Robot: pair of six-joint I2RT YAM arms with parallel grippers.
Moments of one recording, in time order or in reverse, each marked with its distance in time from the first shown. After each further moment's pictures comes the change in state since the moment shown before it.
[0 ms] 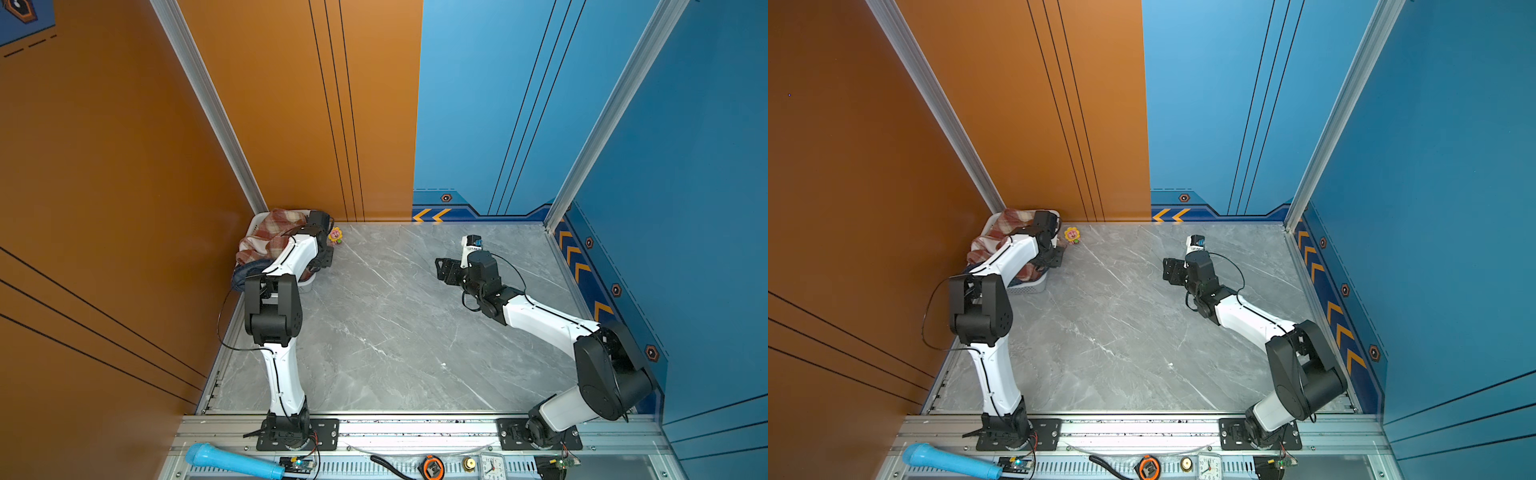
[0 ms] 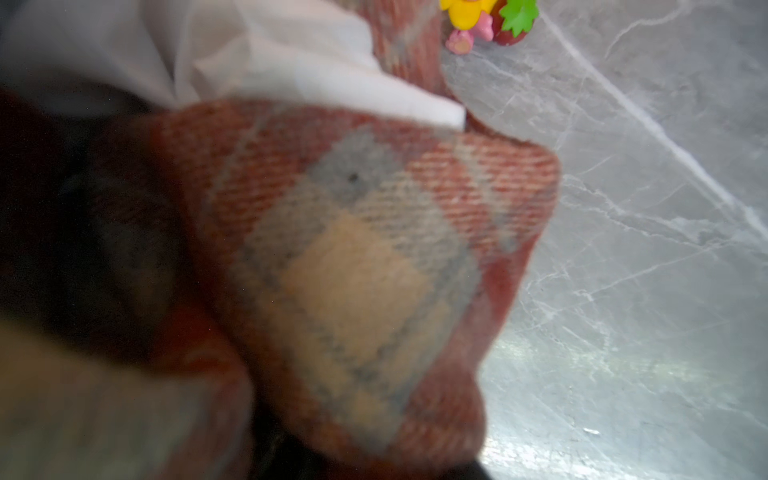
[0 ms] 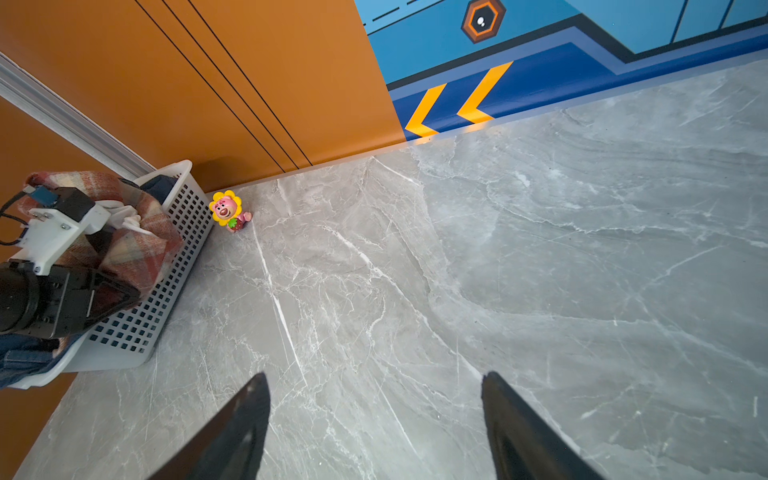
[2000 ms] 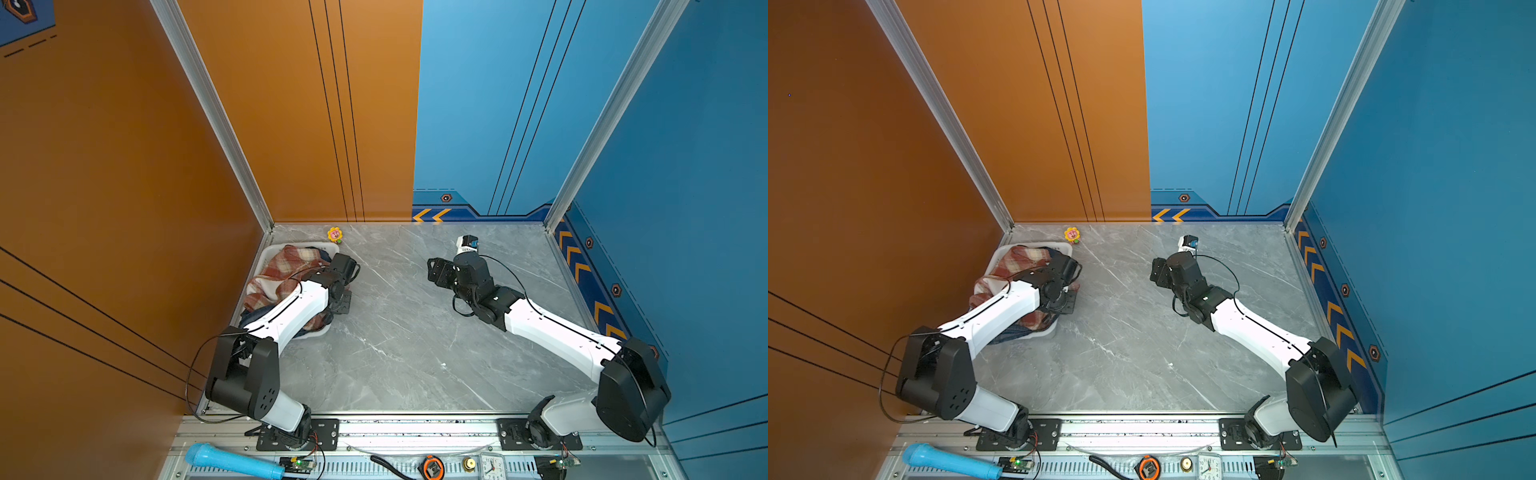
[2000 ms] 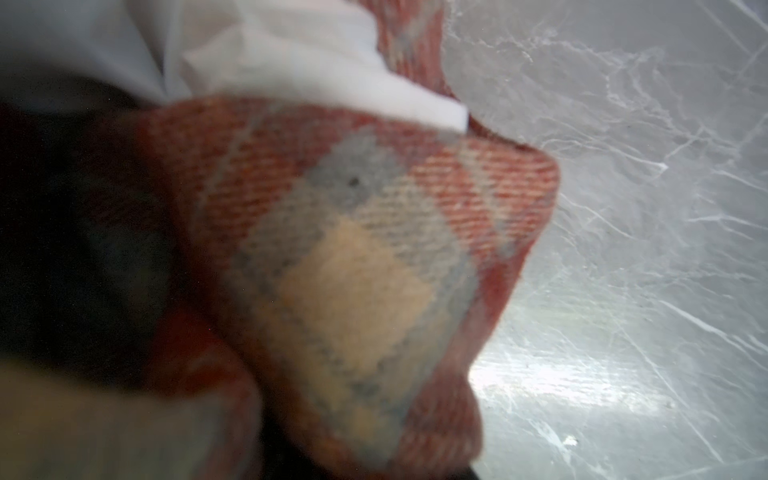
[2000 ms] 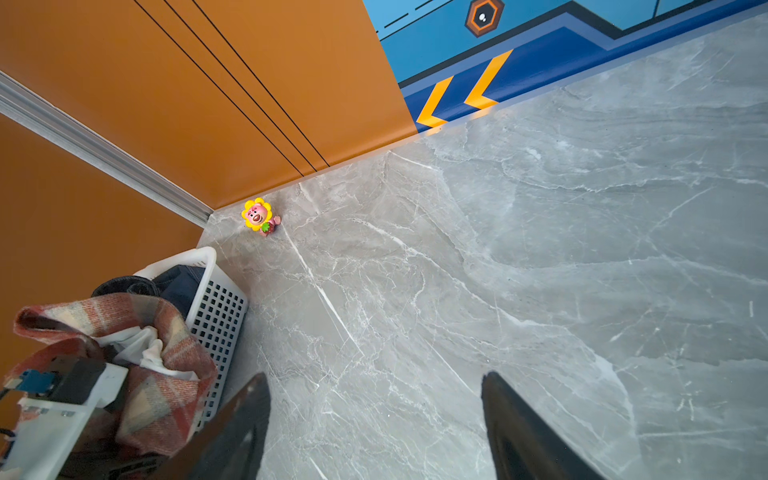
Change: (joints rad) left arm -0.254 -0.533 -0.621 -0.032 -0.047 -0.252; right arm 0.168 -0.096 0.104 -0.248 0.184 0.176
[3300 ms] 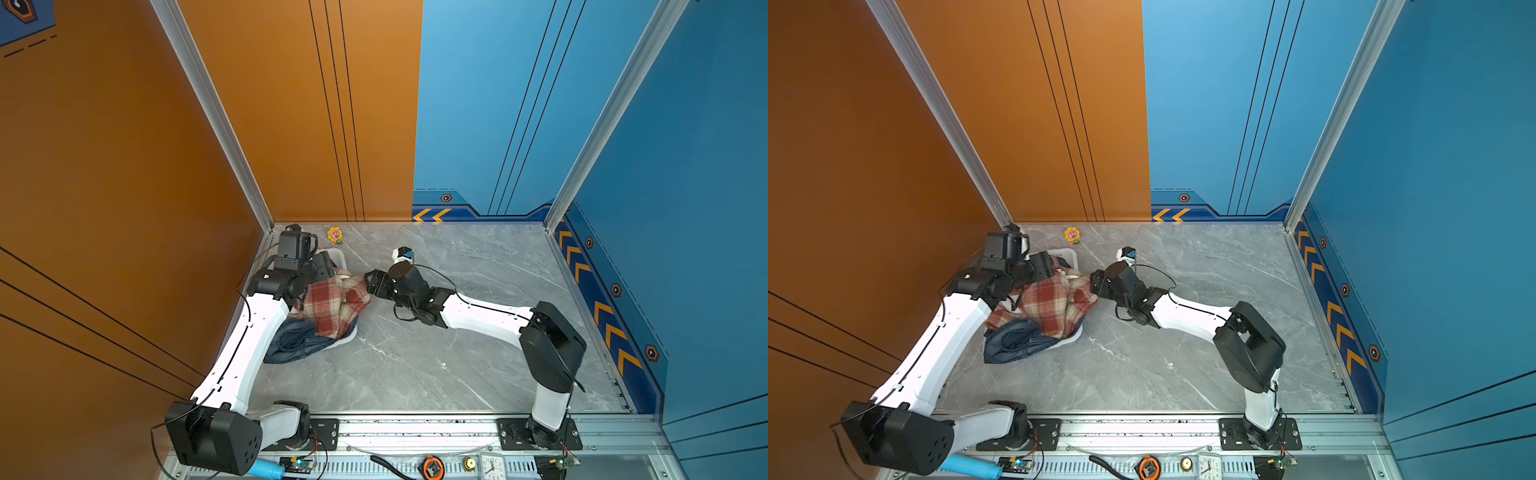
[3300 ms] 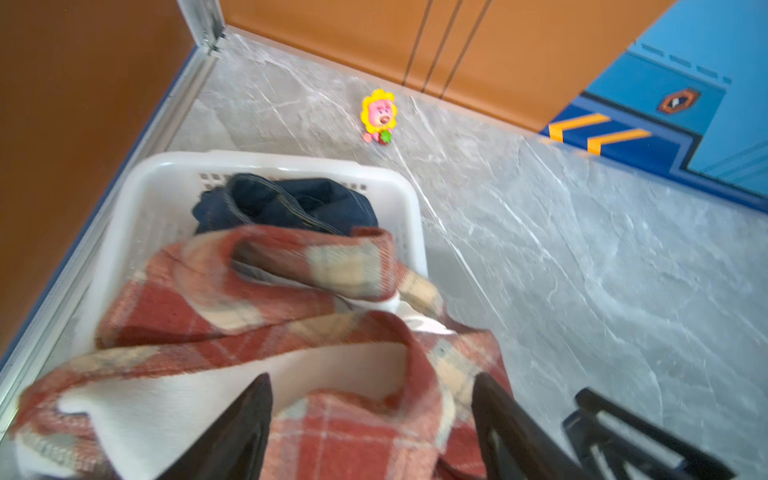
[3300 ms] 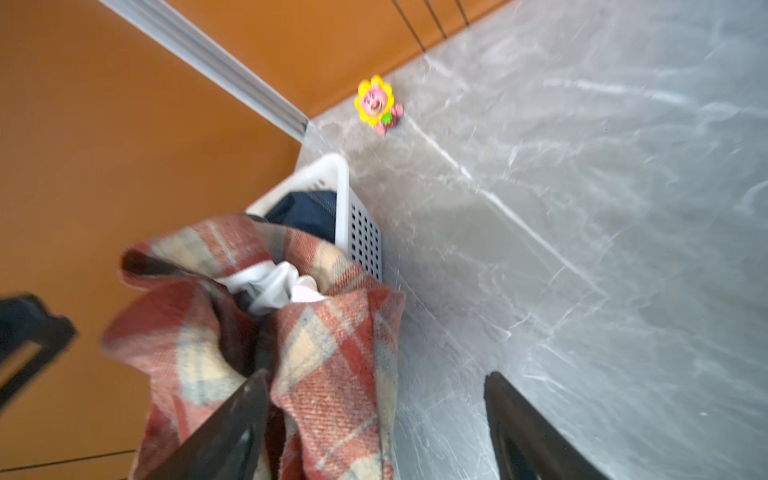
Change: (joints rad) left arm 0.100 -0.288 0.124 0.077 0.175 -0.182; right arm 0.245 0.369 0.266 0.126 -0.075 0.221
